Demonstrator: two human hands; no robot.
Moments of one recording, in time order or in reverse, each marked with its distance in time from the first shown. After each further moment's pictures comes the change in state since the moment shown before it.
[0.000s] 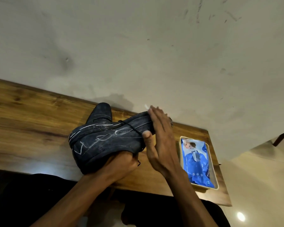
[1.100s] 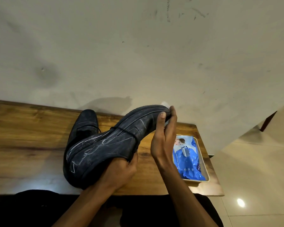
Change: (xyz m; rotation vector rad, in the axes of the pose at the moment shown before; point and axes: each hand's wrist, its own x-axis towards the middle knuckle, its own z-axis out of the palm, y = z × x) left_hand 0.001 0.030 0.021 -0.094 0.046 -0.122; right_hand 0.012 0.012 -0.010 0.539 0.461 0.539
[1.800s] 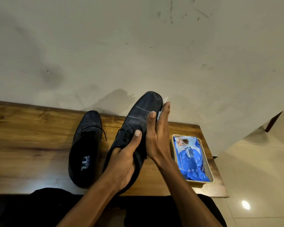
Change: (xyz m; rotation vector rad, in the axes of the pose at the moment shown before) left_hand 0.006 0.026 -0.004 -1.405 -0.093 -0.141; right_hand -0.008 -0.017 0.012 -0.279 -0.229 -0.095
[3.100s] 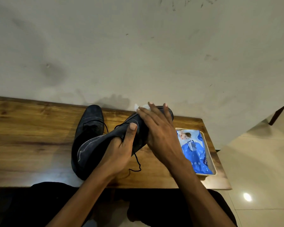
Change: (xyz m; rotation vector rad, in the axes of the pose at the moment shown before) left_hand -0.005 0.022 -0.016 0.870 0.112 0.056; right_hand 0.005 0.030 -0.017 -0.656 -0.092 -0.668
